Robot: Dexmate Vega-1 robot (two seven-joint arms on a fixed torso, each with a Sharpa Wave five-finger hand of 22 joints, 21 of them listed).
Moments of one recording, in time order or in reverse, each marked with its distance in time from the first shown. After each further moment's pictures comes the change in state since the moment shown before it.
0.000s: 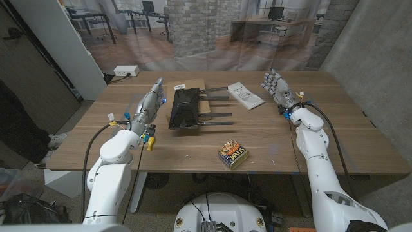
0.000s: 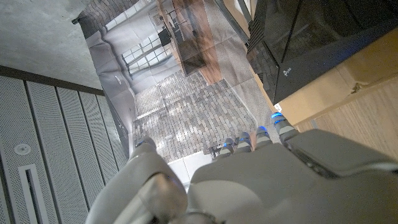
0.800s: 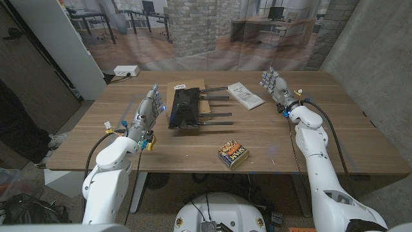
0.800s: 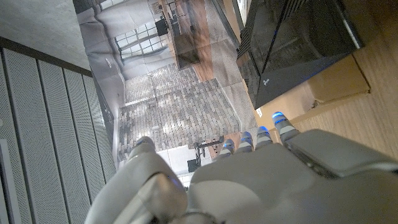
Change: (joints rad) left arm 0.043 -0.038 -0.029 -0.025 -0.091 0.067 0.001; left_hand 0.005 -0.005 -0.007 -0.007 0.000 0.000 0.000 0.000 0.005 -0.003 0.025 0.000 0.000 0.000 0.011 0.000 0.000 0.001 0.001 -0.004 0.000; right arm 0.009 -0.005 -0.014 -0.011 -0.014 -0.006 0.001; right_hand 0.000 0.000 -0.004 -0.004 -0.001 0.000 0.000 0.000 0.000 0.000 0.000 0.000 0.000 0.000 0.000 0.000 0.000 0.000 0.000 0.000 0.000
